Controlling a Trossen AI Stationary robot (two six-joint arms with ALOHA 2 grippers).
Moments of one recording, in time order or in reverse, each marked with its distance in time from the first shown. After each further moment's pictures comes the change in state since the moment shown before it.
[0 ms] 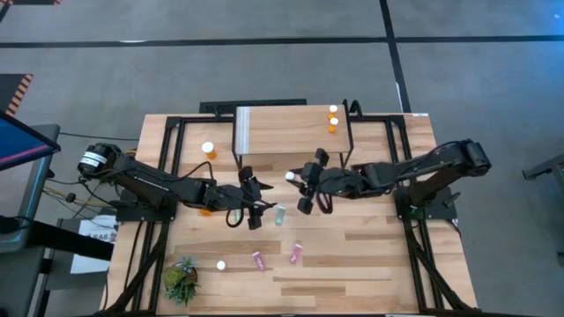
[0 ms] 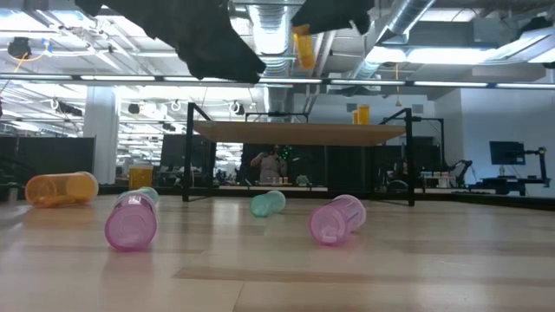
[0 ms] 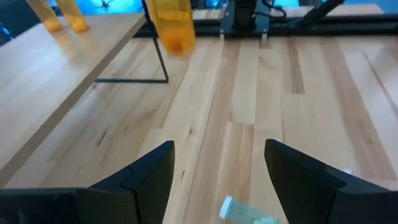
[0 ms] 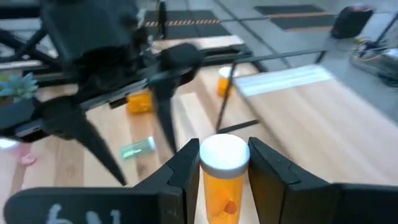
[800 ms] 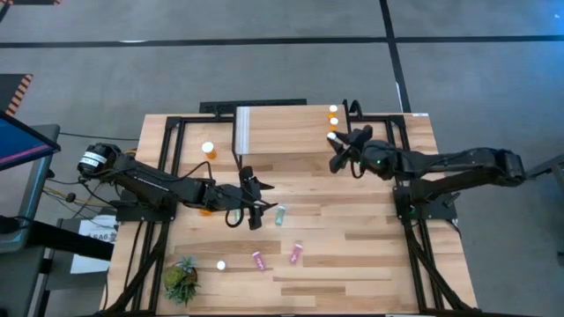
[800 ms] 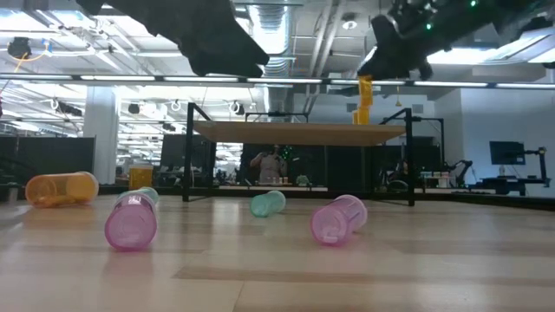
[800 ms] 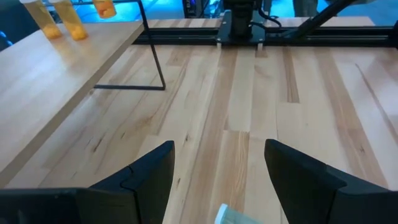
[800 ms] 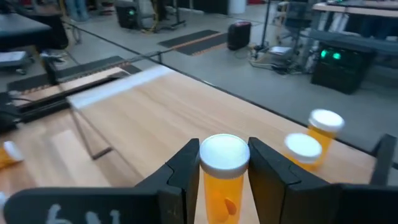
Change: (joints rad) left arm -0.002 -0.003 0.000 0.040 0.005 -0.001; right arm -0.318 -0.429 -0.522 0.284 0.107 0.030
